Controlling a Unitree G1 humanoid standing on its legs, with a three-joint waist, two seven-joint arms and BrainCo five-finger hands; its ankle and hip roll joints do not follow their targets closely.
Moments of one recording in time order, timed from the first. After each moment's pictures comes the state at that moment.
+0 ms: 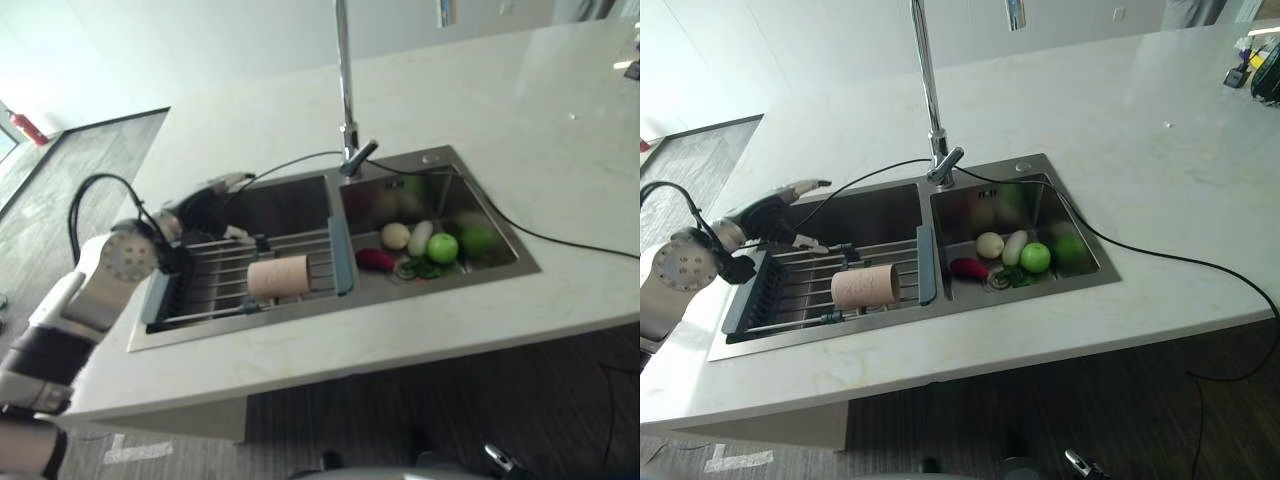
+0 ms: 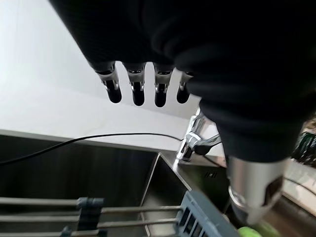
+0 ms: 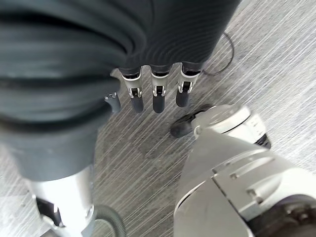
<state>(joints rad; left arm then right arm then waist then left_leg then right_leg) -0.39 1.05 -0.24 0.12 0.11 -0.07 -0.26 0.13 -0.33 -0.02 1.21 0.65 -0.08 0.31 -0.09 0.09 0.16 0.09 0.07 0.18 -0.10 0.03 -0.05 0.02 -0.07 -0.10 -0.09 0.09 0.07</state>
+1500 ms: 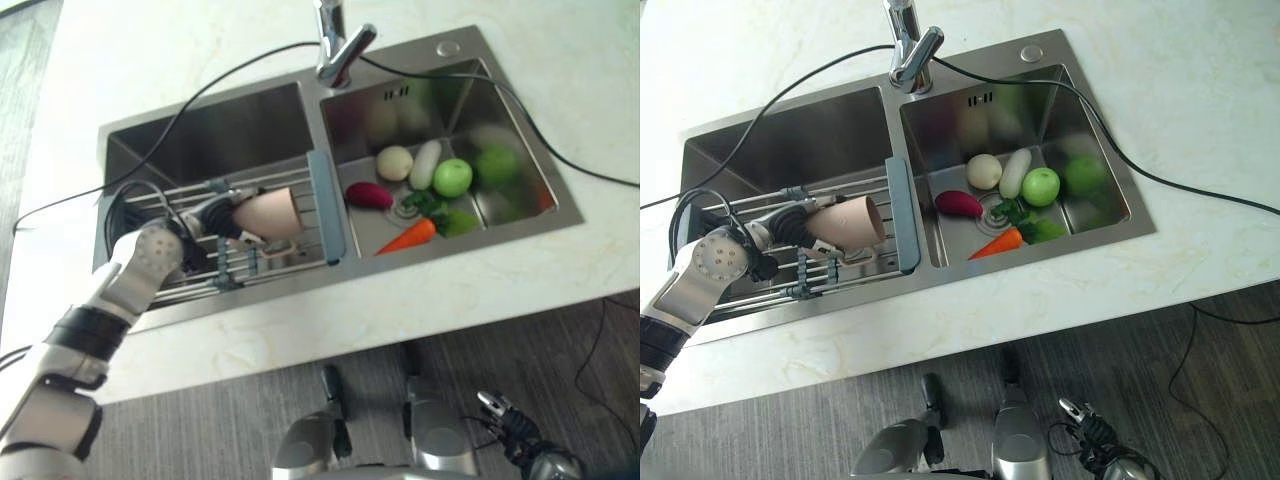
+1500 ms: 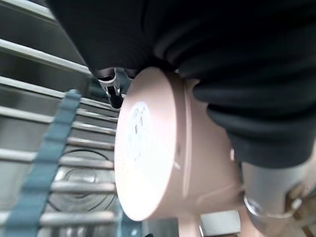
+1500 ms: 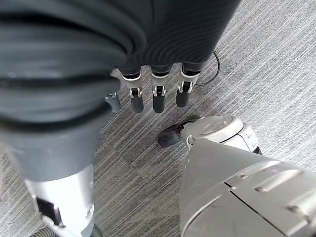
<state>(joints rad) -0.56 0.95 -0.36 0.28 0.10 -0.04 -0.32 0.03 -0.36 0.01 1.04 0.65 -0.10 0.31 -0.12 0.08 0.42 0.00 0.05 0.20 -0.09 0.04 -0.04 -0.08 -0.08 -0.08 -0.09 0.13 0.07</state>
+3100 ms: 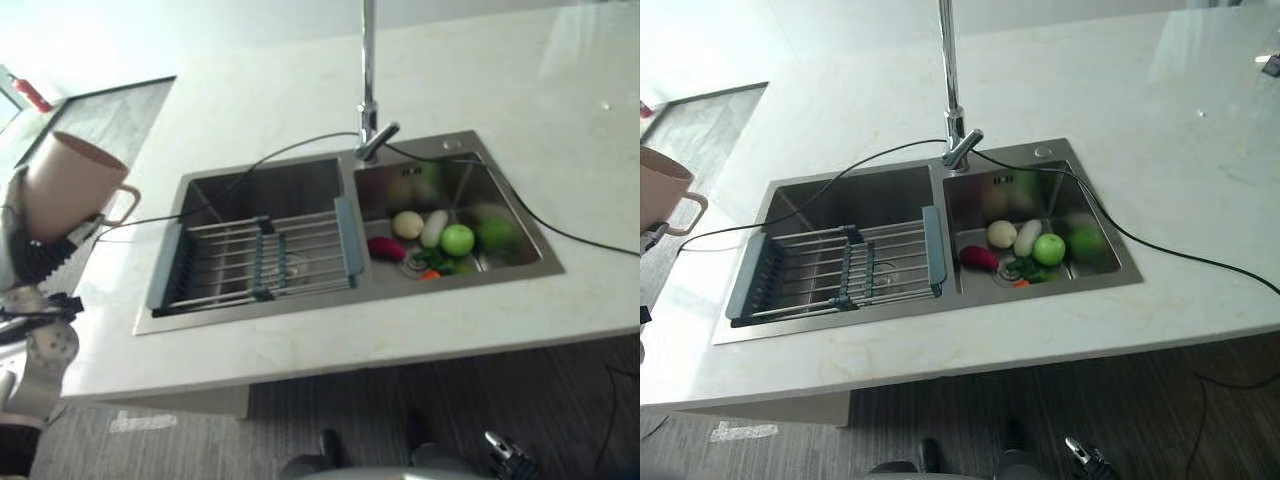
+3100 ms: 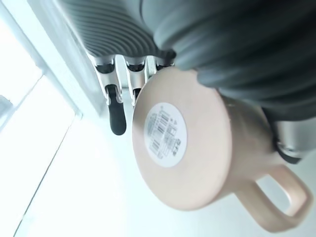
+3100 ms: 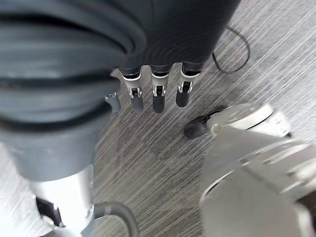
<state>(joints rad) 0.10 0.91 0.28 0.19 0.41 -0.15 0.87 0.19 -0.29 -0.05 1.05 0.66 -0.12 0.23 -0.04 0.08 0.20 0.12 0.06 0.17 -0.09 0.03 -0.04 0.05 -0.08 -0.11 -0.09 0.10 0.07</state>
